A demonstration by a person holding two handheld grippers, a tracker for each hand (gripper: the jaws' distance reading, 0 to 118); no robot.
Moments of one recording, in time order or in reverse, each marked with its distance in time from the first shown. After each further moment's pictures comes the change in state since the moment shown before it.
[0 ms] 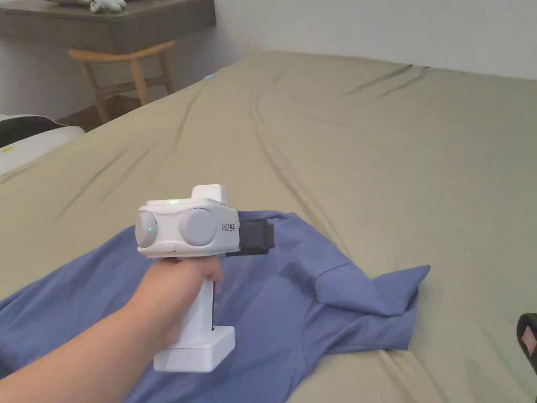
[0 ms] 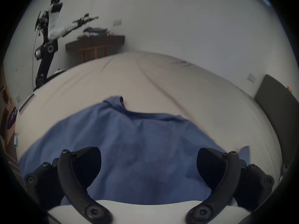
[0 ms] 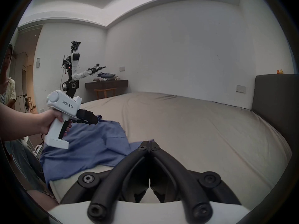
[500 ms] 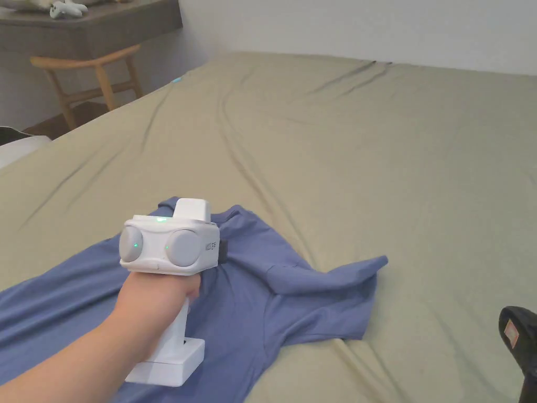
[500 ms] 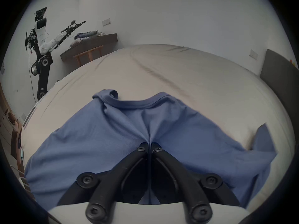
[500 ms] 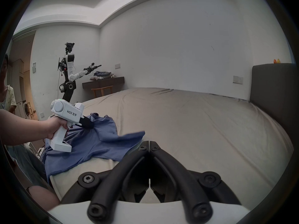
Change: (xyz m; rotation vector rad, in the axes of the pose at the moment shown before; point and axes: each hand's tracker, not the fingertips) left arm 0.031 -0.017 0.016 0.041 0.040 -0.168; right arm 0.031 0.007 0.032 -0.016 0.004 -0.036
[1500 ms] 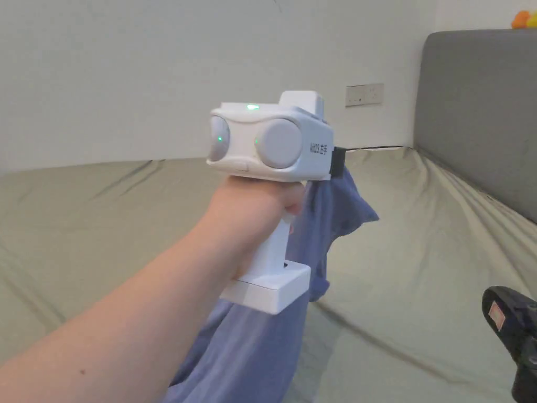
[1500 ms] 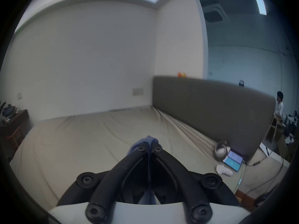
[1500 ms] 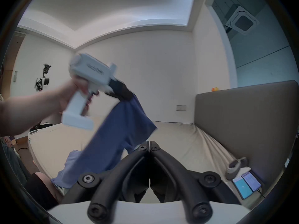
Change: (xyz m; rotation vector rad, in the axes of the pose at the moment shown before) left arm 0.492 0.086 0.320 0.331 -0.772 -0.444; right arm 0.132 0.016 0.328 0.244 -0.436 0.009
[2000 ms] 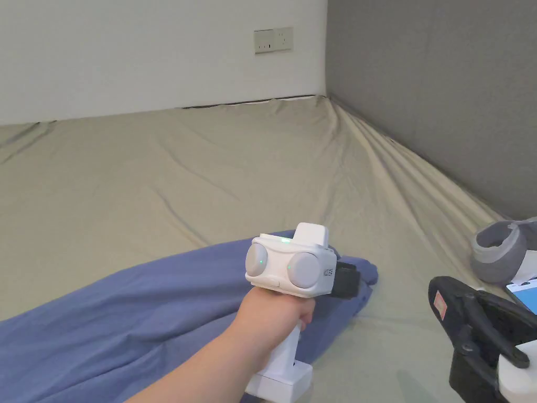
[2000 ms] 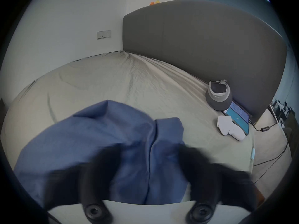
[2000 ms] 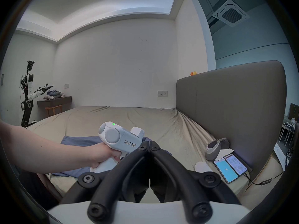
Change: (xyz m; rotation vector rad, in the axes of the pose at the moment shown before) left arm 0.112 -0.187 -0.166 -0.344 -0.146 0.008; right arm 0.043 -0.040 0.019 -0.131 -0.118 -0.038
